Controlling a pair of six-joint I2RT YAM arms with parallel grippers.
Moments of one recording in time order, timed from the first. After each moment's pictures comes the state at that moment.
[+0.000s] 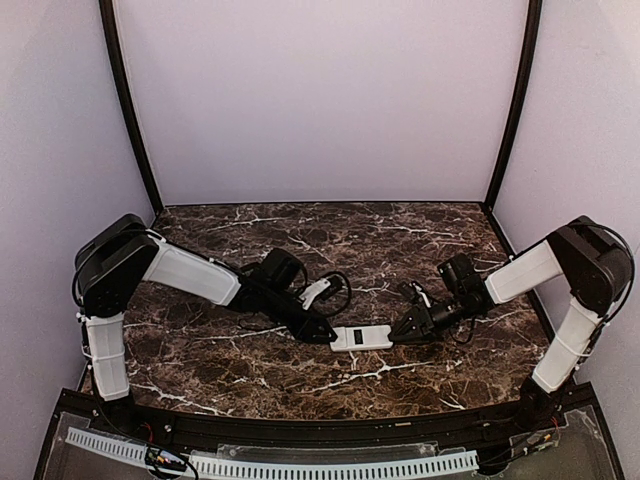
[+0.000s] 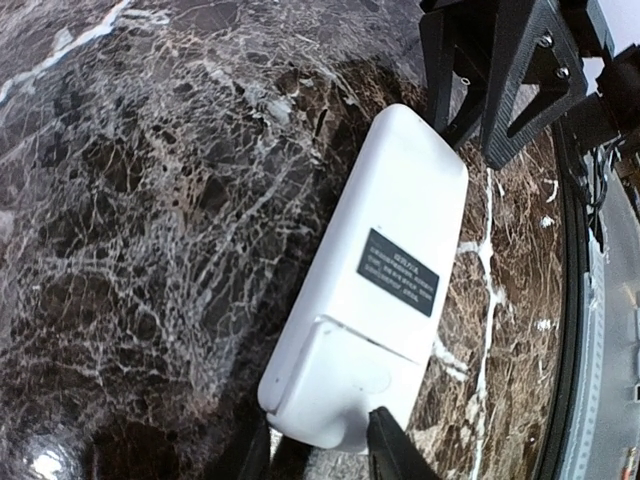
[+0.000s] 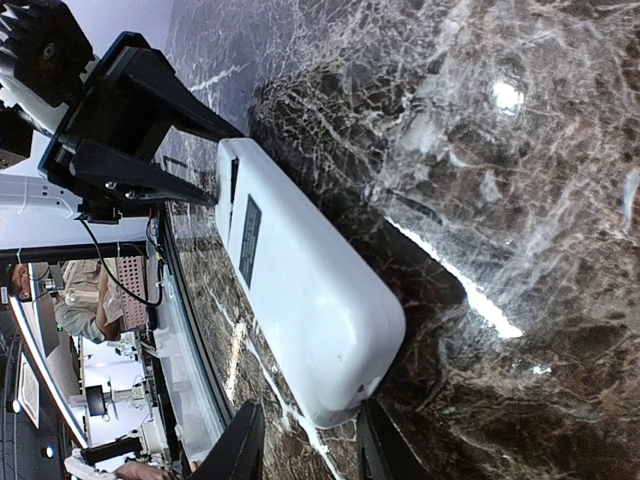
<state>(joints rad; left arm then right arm) -0.84 1.98 1.08 0.01 0.57 -0.11 0.44 1.71 0.61 0.00 -0.99 0.35</state>
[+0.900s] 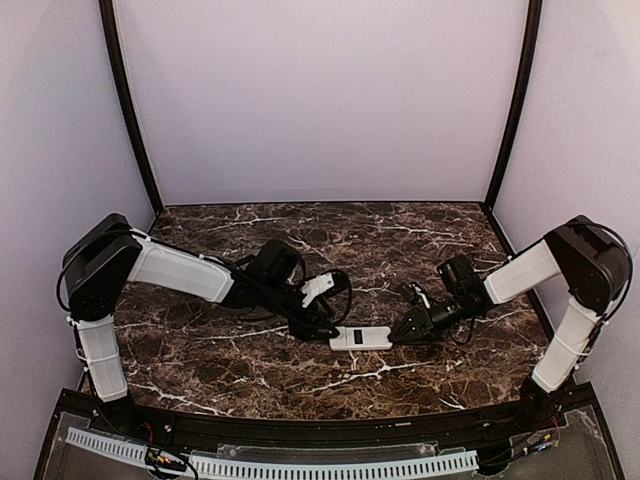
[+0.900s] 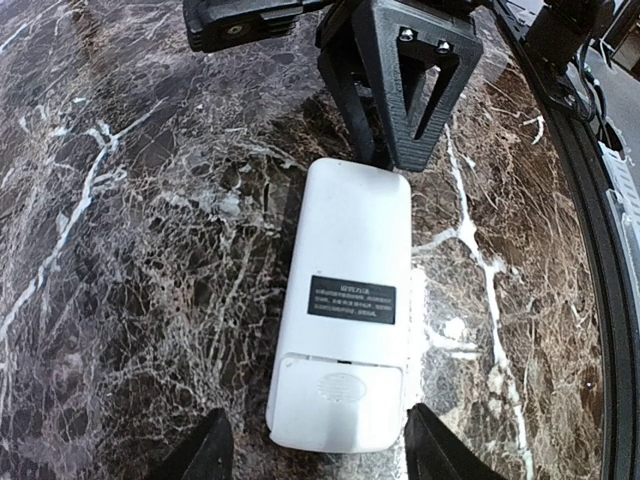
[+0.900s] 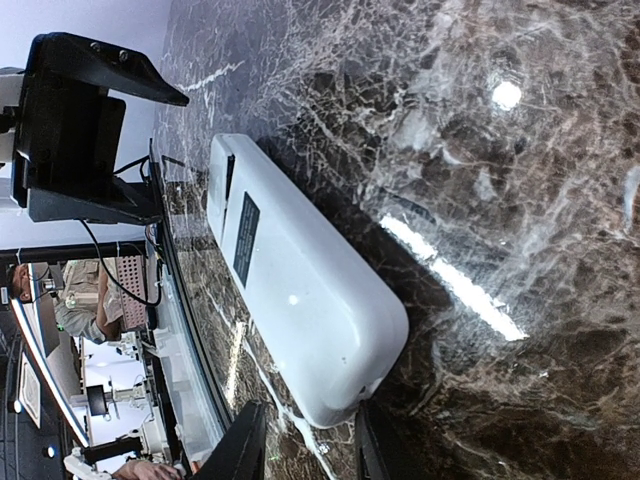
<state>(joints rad) -0.85 1.91 1.08 0.03 0.53 0.27 0.44 1.72 0.62 0.00 -0.99 0.35</state>
